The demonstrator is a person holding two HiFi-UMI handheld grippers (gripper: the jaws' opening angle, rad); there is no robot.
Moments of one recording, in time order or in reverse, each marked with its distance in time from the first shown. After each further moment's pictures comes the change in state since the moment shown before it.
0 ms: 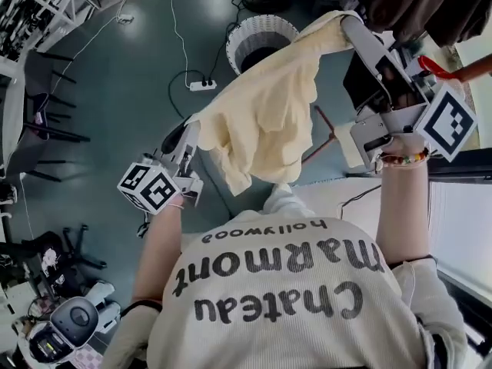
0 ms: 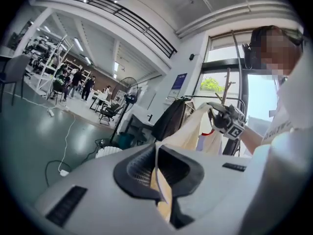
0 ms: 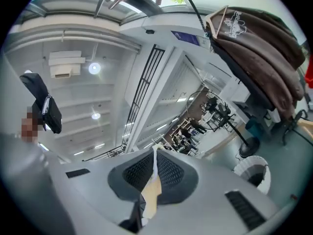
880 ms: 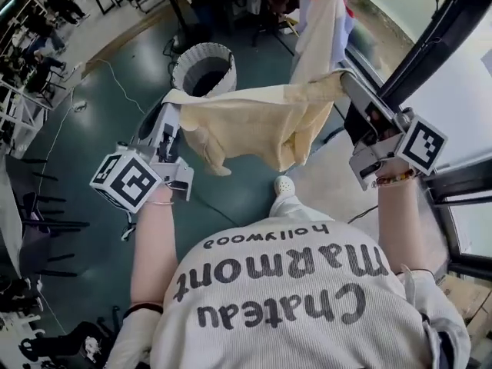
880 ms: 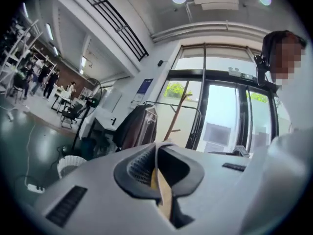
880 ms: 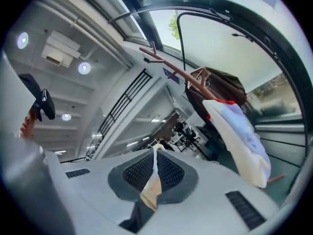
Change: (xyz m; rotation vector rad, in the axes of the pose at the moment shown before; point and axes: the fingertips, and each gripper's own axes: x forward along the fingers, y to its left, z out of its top) left arm -0.073 -0.149 0.092 0.041 0.001 -0.381; right arm -0.212 0.155 -0.087 -0.081 -0.220 -0.399
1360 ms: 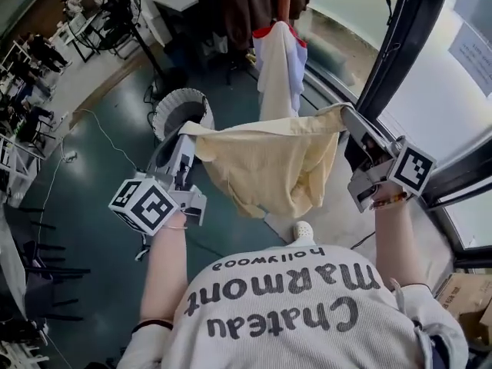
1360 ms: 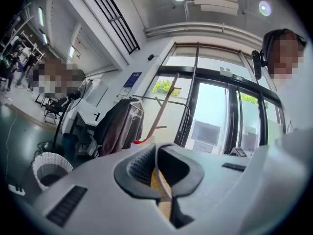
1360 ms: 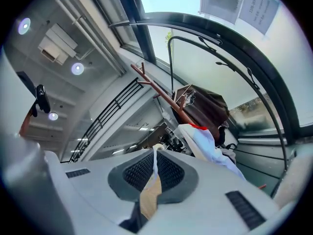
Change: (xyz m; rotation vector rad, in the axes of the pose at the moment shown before) left arm 0.116 -0.089 -0.018 0.011 0.042 -0.158; right arm -0.087 -0.063 0.087 -0.040 -0.092 -0.181
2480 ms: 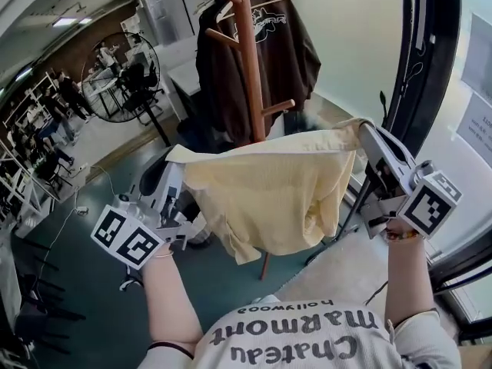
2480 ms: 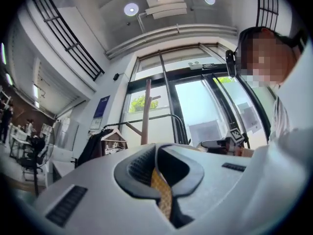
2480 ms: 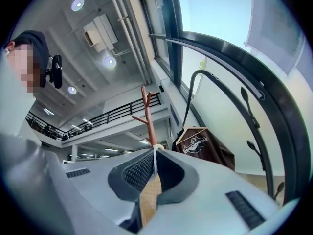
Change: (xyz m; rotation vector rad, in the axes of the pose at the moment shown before) left arm 0.203 -0.096 0.126 0.418 -0.201 -0.146; right arm 0.023 -0.077 0.260 -0.389 -0.202 -0.011
